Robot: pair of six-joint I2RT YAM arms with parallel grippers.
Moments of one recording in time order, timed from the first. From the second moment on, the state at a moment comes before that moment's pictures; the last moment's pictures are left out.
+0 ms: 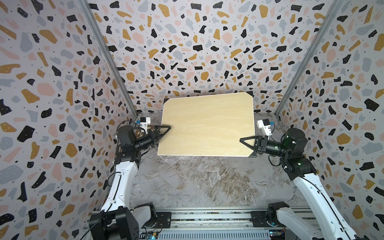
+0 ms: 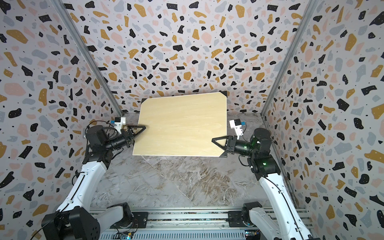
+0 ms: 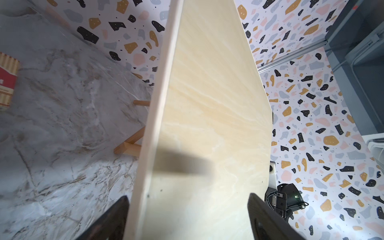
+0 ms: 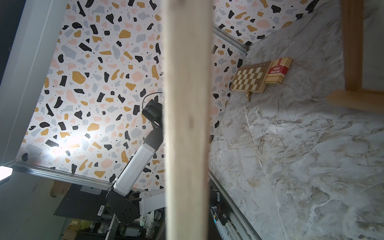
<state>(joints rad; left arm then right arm) 0.19 1.12 0.88 -0.01 1.10 -0.88 0.17 0.90 0.95 -0.16 -1.08 0.95</state>
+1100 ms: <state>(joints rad) 0.18 1.16 0.96 0.27 1.20 -1.04 0.04 0.95 1.08 -0.26 -1.19 0.81</state>
